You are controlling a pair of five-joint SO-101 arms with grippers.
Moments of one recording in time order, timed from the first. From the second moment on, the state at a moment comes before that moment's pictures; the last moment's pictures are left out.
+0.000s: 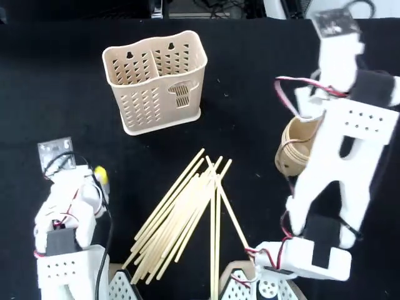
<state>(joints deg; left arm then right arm) -13.9 -90.9 82.9 56.5 2.9 13.7 -3.1 -26.7 100.3 20.8</state>
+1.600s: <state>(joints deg) -6.5 -4.4 30.6 29.1 19.5 -7.3 35.8 -35.6 62.8 -2.6</state>
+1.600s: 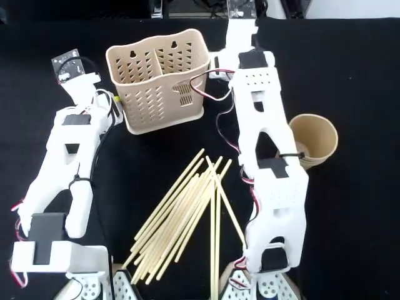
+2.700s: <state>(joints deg) -14.4 -7.2 29.1 35.1 19.5 -8.3 35.8 -51.3 90.4 15.2</state>
